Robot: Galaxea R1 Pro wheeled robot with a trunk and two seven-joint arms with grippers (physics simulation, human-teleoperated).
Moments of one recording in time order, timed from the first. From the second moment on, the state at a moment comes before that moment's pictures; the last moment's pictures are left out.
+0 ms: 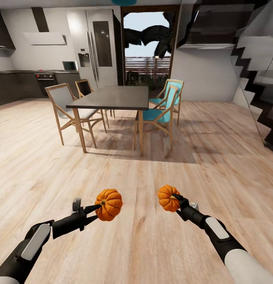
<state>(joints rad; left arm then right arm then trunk) -0.43 0.24 0.03 -0.94 1.00 0.98 -0.62 -0.64 -0.12 -0.05 -0.54 -1.25 0.53 0.26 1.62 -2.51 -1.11</state>
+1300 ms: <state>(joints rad) -0.43 0.24 0.03 -0.95 1.00 0.98 -0.62 -0.64 -0.12 -0.05 -0.54 -1.24 0.51 0.26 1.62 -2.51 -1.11</state>
